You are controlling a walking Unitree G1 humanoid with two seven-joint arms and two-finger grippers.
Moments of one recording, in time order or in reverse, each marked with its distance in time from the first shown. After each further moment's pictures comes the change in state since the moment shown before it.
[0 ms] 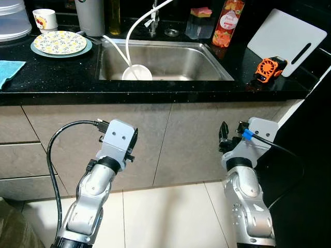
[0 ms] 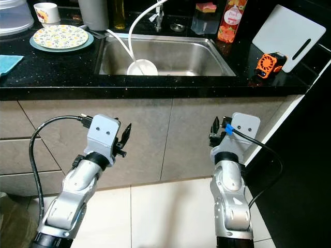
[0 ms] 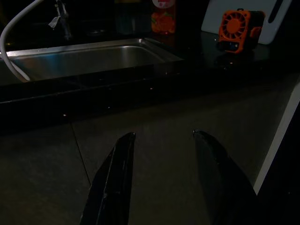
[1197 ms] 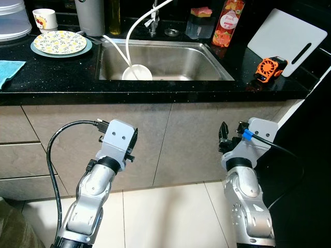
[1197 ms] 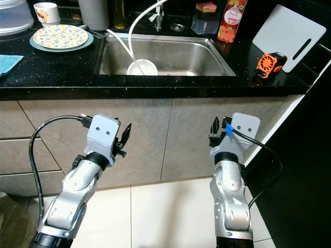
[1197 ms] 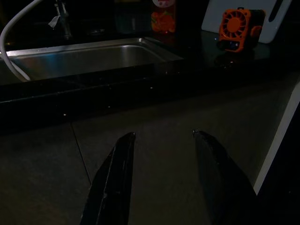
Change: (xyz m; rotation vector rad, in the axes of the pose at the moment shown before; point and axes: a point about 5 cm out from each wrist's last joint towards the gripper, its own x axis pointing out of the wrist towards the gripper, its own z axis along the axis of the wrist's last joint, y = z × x) left arm 0.000 0.000 0.000 -0.001 0.000 0.001; right arm 0.000 0.000 0.000 0.002 0.002 -0.001
